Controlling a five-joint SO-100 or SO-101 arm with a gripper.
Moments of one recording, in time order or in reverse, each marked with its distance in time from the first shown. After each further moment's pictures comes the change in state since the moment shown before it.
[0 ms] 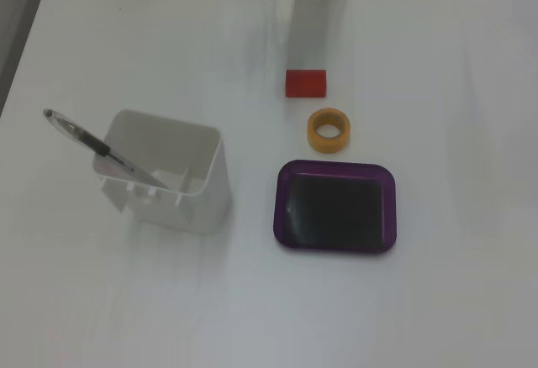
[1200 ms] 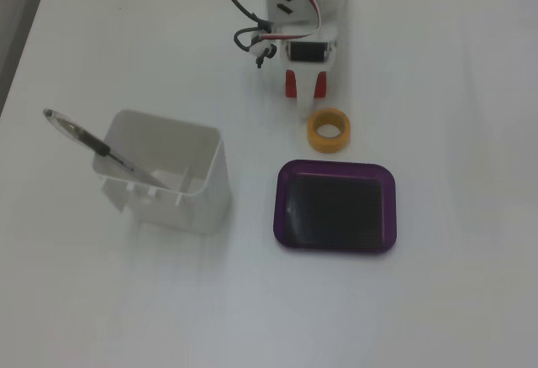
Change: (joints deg) arm -6.2 -56.1 -28.1 -0.4 4.8
